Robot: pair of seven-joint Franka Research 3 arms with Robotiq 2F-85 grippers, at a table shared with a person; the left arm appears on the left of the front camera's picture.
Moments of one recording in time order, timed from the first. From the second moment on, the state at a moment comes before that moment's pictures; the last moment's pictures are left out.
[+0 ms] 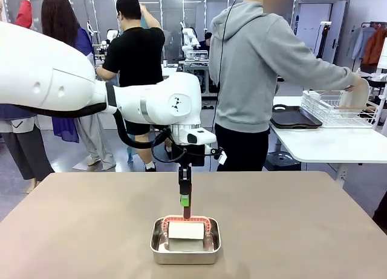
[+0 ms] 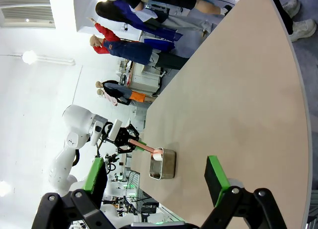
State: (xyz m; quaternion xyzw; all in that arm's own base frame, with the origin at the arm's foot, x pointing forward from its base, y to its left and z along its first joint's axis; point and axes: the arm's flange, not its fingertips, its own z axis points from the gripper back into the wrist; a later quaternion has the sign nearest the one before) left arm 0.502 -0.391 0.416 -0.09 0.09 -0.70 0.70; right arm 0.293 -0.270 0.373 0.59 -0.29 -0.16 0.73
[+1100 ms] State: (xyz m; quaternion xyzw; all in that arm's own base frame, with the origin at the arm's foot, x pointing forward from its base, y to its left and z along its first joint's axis) left arm 0.523 -0.383 0.418 -0.10 0.09 -0.69 0.71; right arm 0.293 -0.270 0.373 0.59 -0.29 -0.16 0.73
